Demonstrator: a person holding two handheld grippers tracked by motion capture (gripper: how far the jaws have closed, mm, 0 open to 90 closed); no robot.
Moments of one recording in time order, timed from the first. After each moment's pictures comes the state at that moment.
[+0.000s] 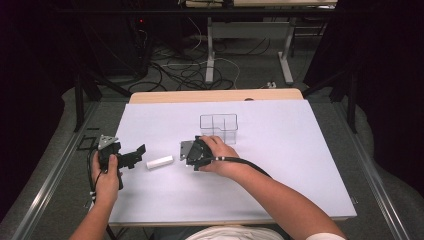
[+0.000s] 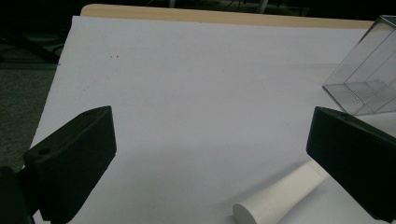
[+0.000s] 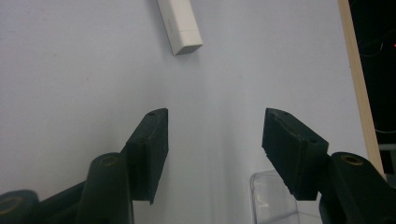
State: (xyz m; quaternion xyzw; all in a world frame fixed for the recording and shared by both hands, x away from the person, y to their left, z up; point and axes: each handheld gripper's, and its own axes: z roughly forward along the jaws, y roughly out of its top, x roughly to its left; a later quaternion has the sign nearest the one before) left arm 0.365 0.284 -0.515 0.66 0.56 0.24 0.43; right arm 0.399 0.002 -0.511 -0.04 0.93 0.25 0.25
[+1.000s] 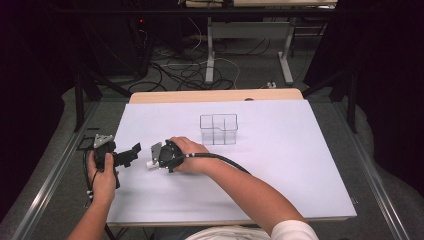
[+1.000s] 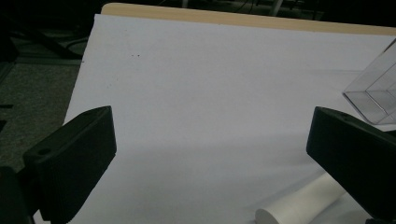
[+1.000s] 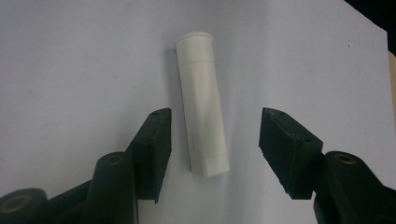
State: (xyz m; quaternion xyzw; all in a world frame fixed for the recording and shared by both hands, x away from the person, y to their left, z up) left arm 0.368 0.297 -0.515 0.65 0.58 0.25 0.42; right arm 0.409 0.086 -0.523 -0.12 0.94 0.26 0.20
